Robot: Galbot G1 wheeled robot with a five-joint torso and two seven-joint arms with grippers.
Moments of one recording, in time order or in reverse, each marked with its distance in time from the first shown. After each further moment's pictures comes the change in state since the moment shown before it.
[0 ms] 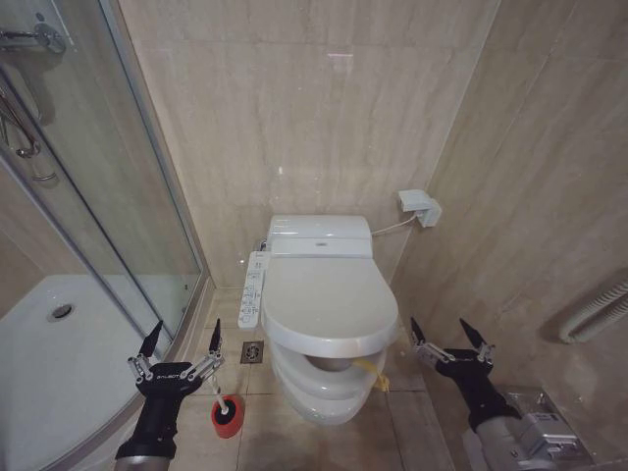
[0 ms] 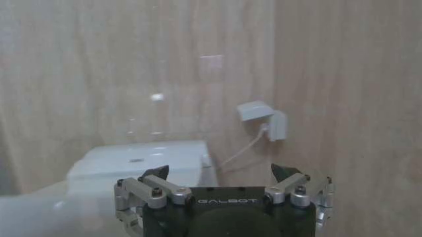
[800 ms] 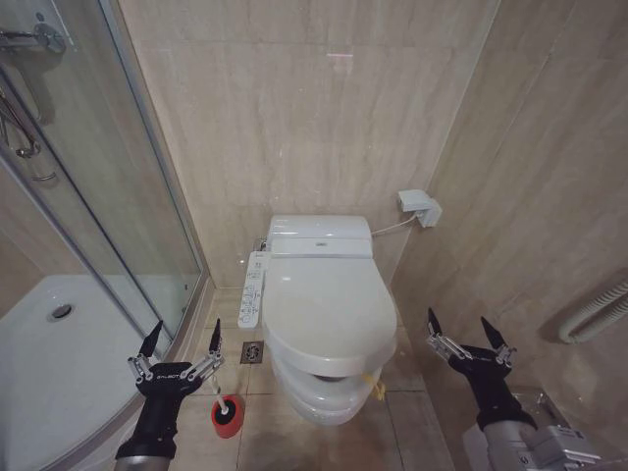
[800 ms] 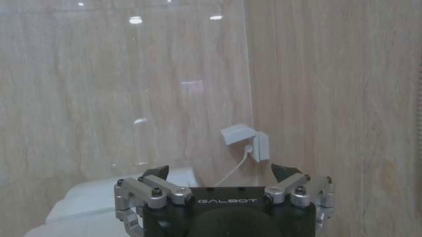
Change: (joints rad) left arm 0.000 0.000 0.000 0.000 0.000 0.000 0.000; right arm 0.001 0.133 -0.009 0.025 -0.048 0.078 -0.021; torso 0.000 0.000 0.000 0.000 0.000
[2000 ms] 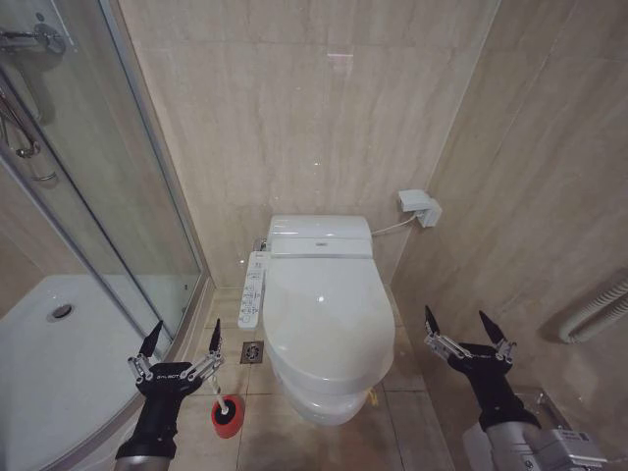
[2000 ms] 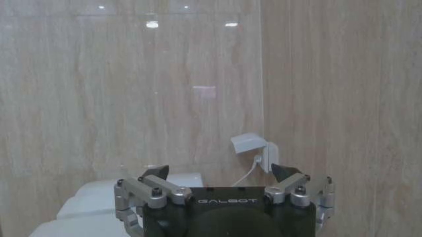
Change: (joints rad) left arm 0.000 0.000 0.000 0.000 0.000 0.000 0.000; right arm -0.016 -0.016 0.010 0.019 -0.039 0.016 -0.040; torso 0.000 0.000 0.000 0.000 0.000
